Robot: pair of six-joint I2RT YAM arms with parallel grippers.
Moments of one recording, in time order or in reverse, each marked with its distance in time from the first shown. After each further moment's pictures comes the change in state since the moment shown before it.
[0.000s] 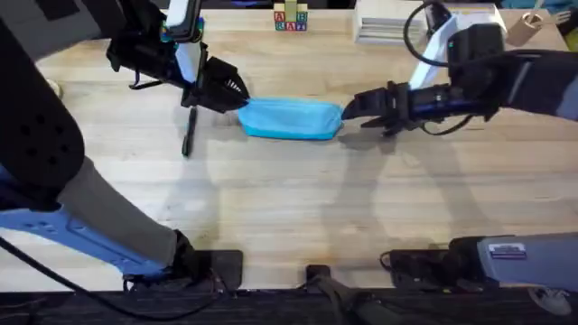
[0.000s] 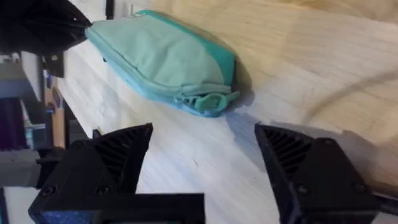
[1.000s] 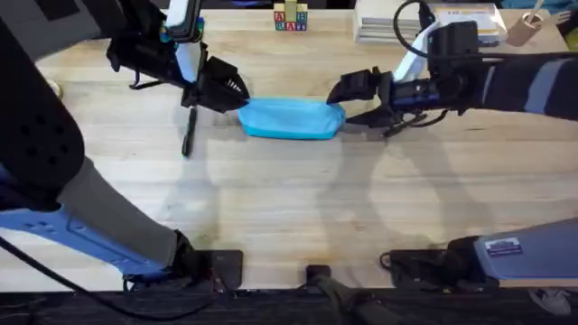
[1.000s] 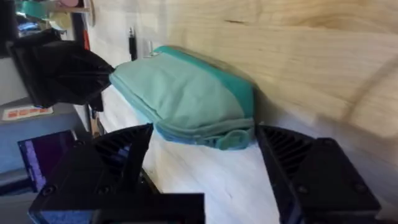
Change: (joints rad) left arm 0.000 0.000 0.000 0.002 0.000 0.000; right arm 0.076 0.094 -0.001 0.259 -0.012 0.386
